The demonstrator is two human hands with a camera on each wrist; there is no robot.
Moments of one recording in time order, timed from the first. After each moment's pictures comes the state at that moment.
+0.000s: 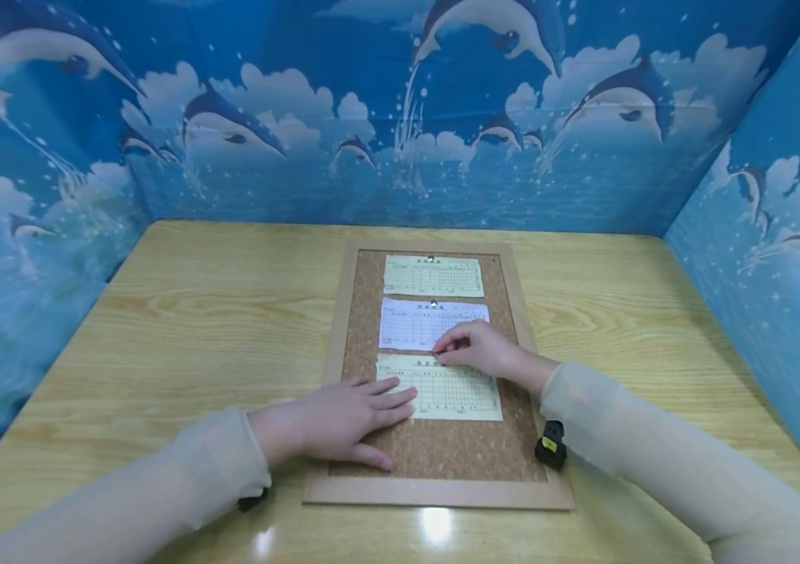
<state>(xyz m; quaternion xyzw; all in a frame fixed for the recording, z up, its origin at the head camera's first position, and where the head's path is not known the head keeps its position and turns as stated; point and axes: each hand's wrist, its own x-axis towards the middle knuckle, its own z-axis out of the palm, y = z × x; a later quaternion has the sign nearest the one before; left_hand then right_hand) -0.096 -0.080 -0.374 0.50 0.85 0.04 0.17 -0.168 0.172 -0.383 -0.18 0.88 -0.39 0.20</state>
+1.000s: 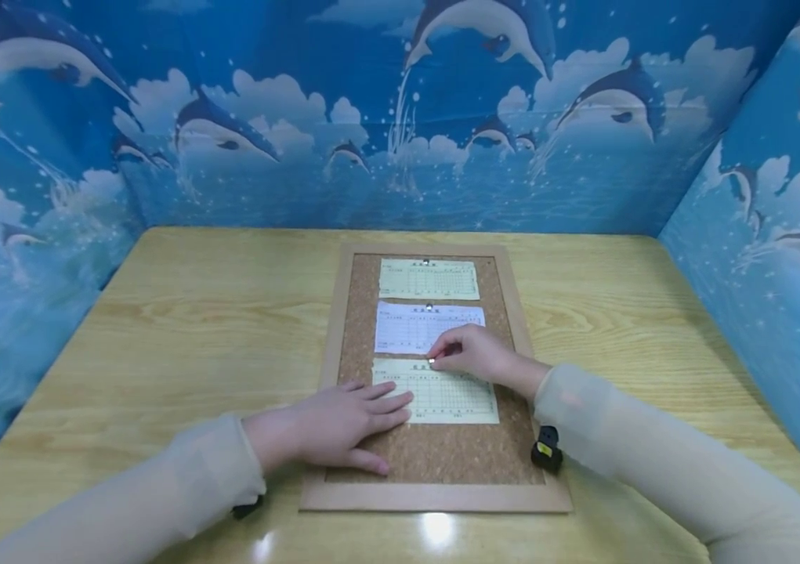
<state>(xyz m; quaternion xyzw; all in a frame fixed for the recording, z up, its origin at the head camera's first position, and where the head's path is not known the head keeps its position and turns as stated) -0.097 -0.080 -0.374 0.50 0.85 0.04 0.17 -0.165 0.170 -0.385 -0.21 0.89 -0.37 0.18</state>
